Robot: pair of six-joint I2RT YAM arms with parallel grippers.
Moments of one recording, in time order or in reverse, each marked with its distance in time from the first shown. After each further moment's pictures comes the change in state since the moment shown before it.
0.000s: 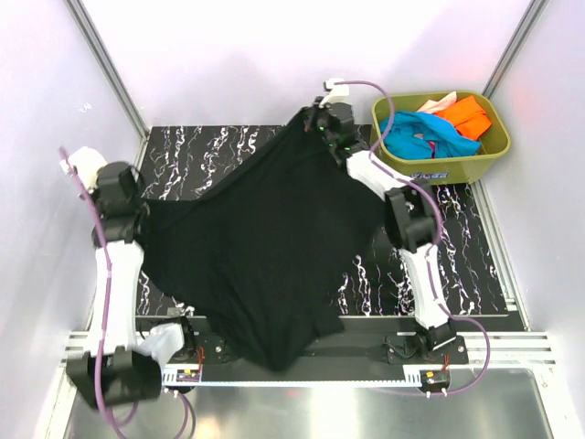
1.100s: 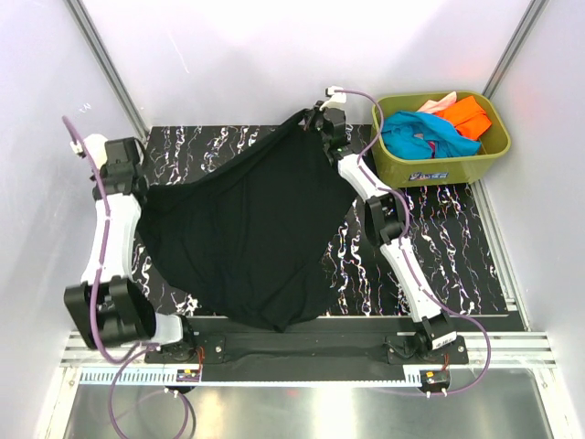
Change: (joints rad) left arm 0.036 0.423 0.259 -0.161 0.060 -0.141; right arm -0.027 0.627 0.799 -0.166 0.034 0.080
